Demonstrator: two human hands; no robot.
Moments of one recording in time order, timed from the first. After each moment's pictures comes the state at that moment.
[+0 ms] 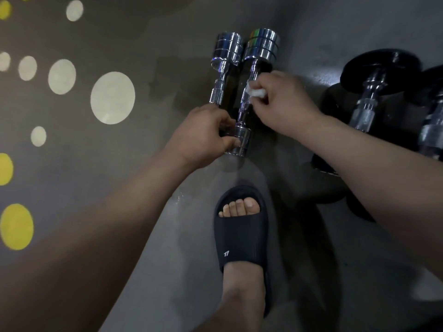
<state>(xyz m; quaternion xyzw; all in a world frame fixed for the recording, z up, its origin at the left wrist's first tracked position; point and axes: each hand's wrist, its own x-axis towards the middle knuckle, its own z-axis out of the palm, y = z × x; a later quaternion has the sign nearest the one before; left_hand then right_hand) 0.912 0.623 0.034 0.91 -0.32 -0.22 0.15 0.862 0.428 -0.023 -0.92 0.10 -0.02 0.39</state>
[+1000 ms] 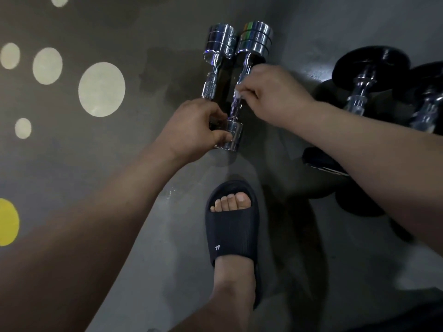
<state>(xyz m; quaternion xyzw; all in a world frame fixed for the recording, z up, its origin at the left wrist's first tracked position) 0.911 0.624 0.036 0.91 -0.30 -0.22 0.17 0.867 0.424 0.001 -0.95 -0.04 0.01 0.31</state>
